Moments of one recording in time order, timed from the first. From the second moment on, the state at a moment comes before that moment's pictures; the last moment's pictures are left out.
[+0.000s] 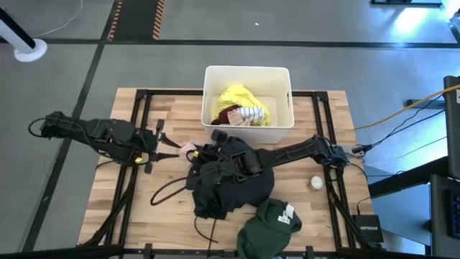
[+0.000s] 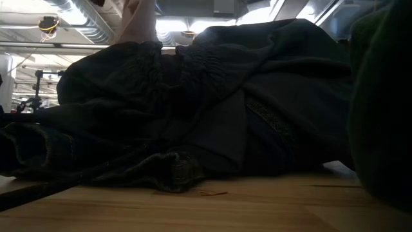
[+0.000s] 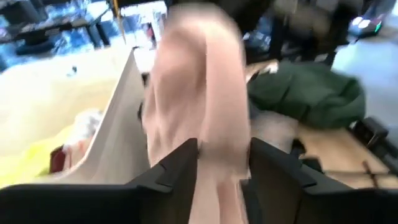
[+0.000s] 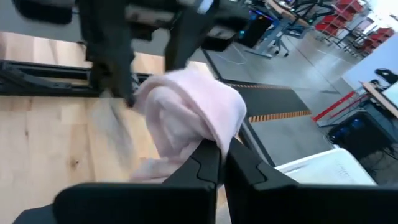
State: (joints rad) left arm -0.23 0.63 0.74 -0.40 -0.16 0.12; right arm 0.31 2.21 2.36 -0.76 0.85 -0.01
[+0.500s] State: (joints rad) left arm -0.23 0.59 0.73 -0.49 -0.27 0.12; right arm 0.30 2.07 2.36 -0.79 1.09 -0.09
